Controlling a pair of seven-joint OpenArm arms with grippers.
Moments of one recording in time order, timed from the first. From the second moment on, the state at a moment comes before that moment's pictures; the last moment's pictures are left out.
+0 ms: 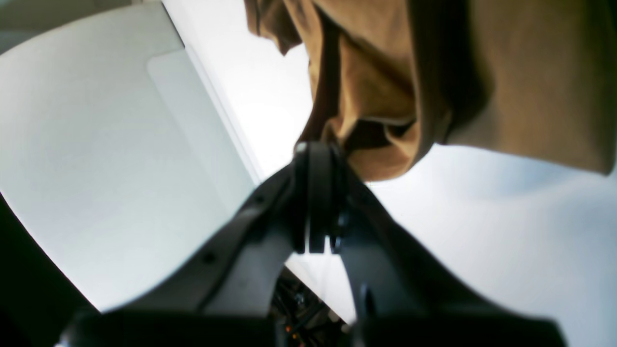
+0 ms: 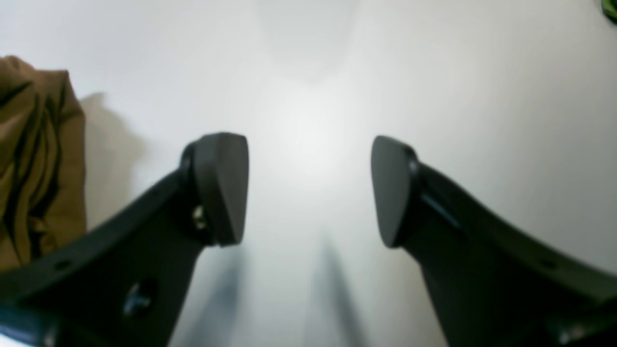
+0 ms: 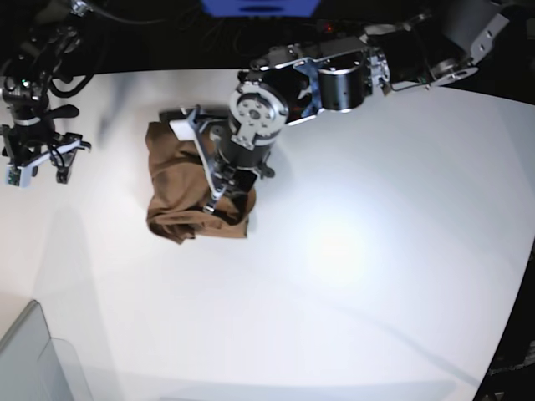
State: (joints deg) left arm -18.2 -11.8 69.2 106.0 39.9 -40.2 58.2; right arm -12.8 1.6 40.9 104.7 7.5 25.3 -39.4
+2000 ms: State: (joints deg) left arm -17.2 -4.2 59.5 84.3 40.1 -40.2 48.7; right arm -10.7 2.6 40.0 102.2 7.4 25.3 -39.8
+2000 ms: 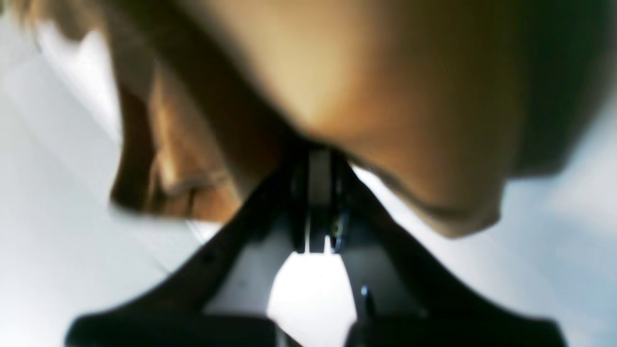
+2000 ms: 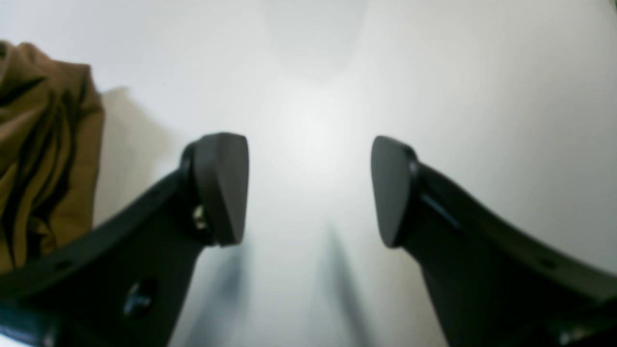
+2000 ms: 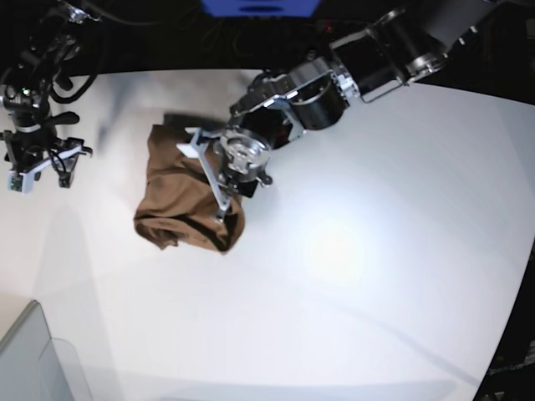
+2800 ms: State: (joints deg) left arm -18.6 4.4 42.0 72.3 39.9 -40.1 42.8; right arm -15.0 1.6 38.2 107.5 7.0 25.3 -39.9
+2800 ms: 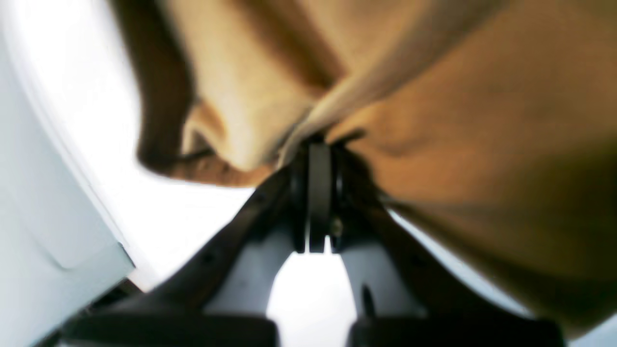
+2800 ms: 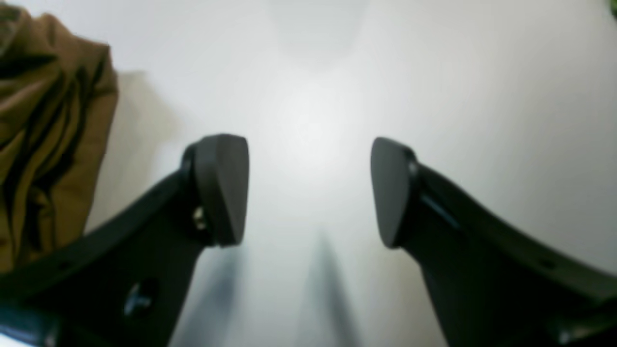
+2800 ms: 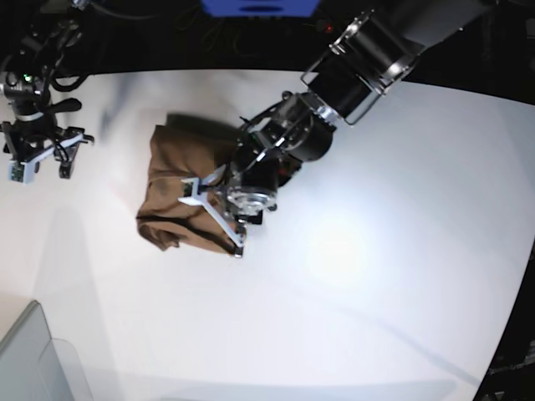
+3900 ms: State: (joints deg) left arm 11.3 -17.1 11.2 114.2 39.7 -40.0 62.6; right arm -17.5 -5.3 24.8 102.2 7.0 39.4 -39.3
